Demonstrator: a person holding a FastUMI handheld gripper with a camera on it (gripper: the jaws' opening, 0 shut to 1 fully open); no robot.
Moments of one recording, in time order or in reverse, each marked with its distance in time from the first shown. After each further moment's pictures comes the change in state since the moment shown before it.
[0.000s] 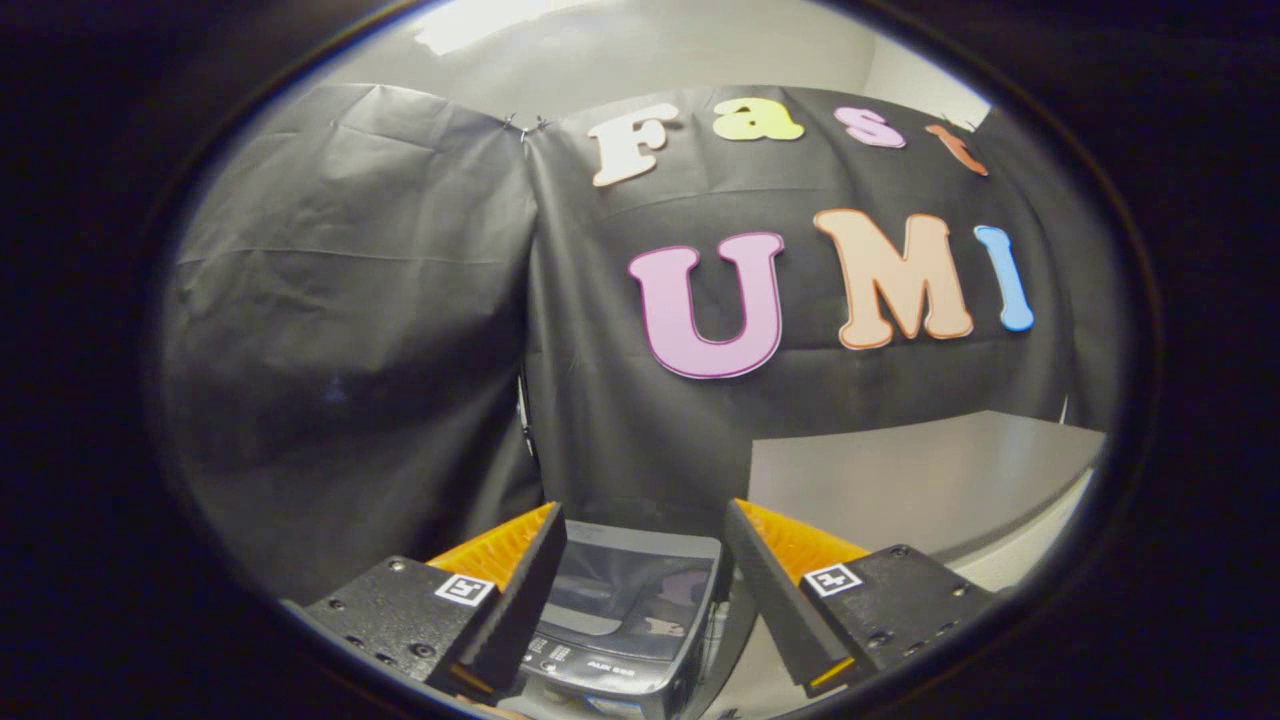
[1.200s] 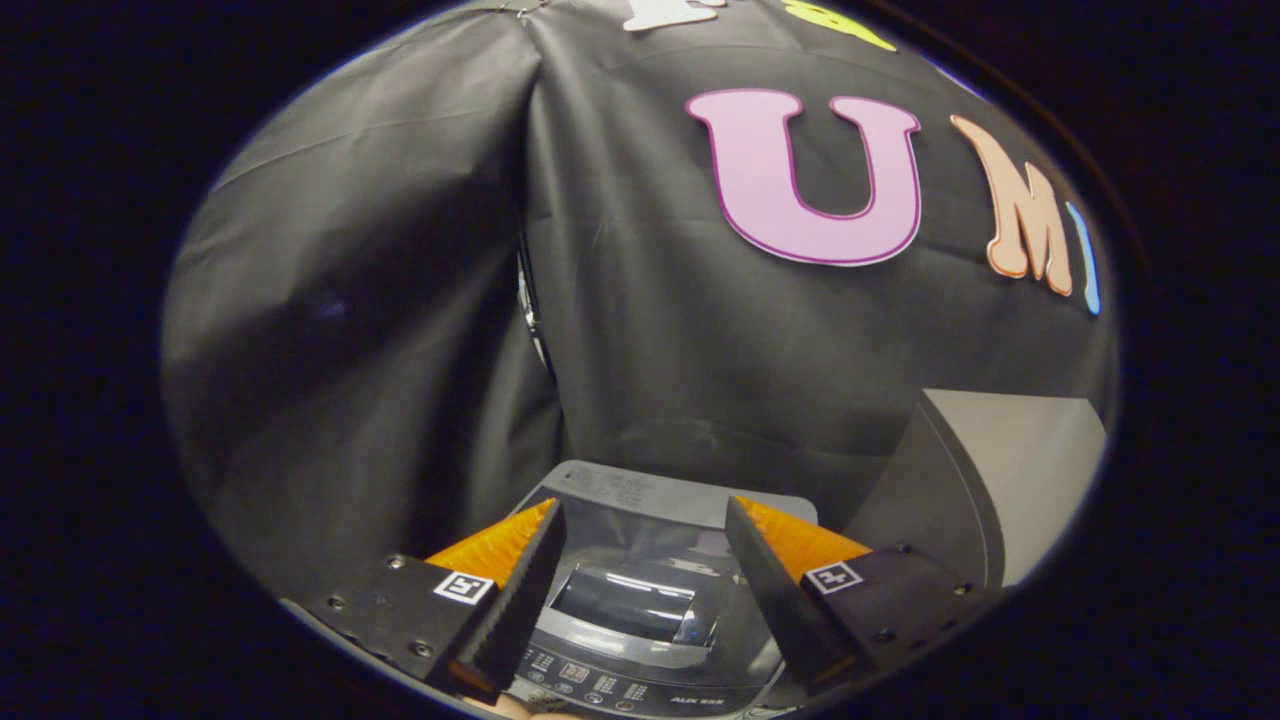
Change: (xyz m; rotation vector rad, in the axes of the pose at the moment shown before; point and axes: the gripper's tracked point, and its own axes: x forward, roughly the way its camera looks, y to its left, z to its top) arm 0.175 0.092 -0.056 -0.047 0.440 0.042
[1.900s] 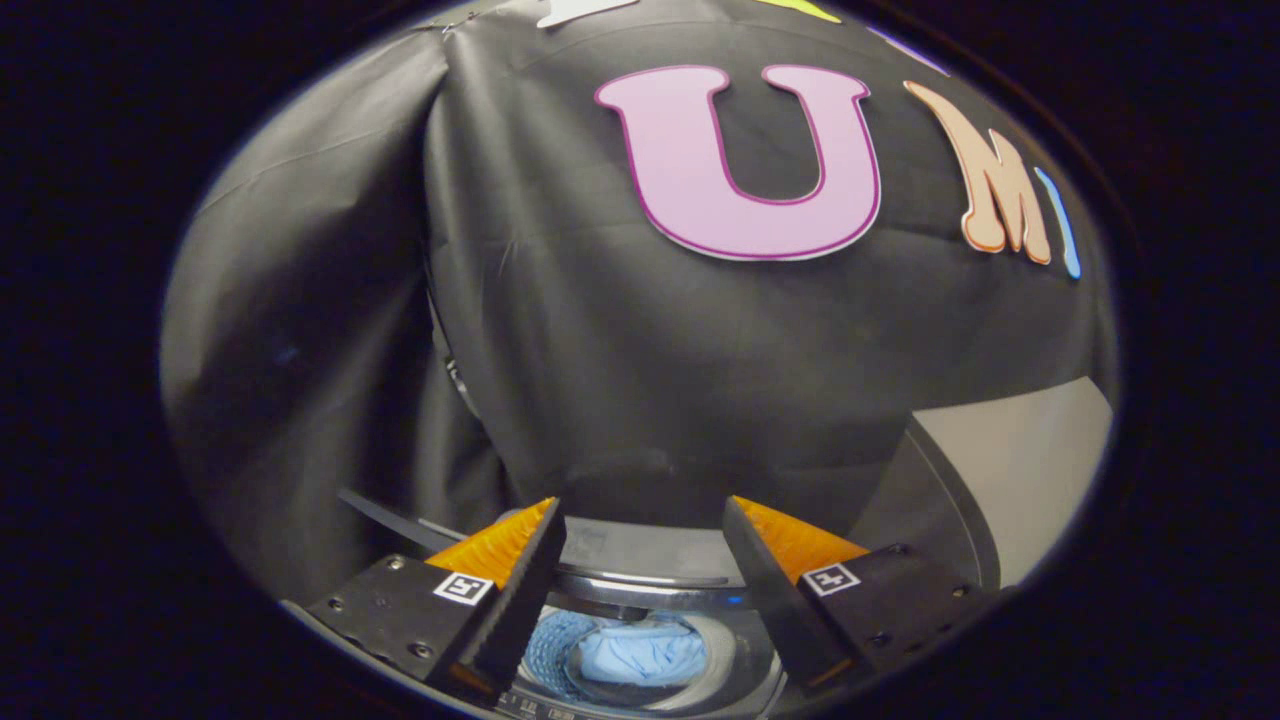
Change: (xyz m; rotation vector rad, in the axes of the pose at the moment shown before) arm 0.007 0.003 -0.012 0.107 0.029 -0.107
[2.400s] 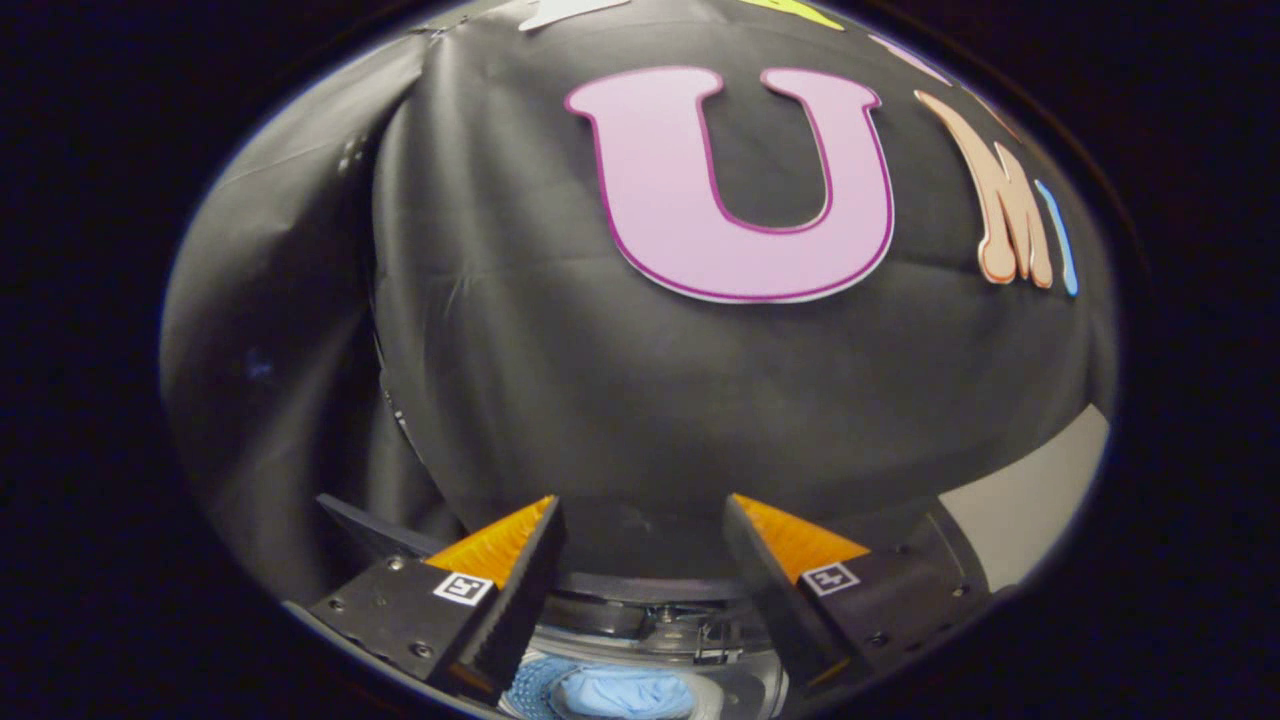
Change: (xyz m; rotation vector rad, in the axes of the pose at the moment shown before) arm -0.002 -0.004 -0.002 0.002 -0.089 -0.078
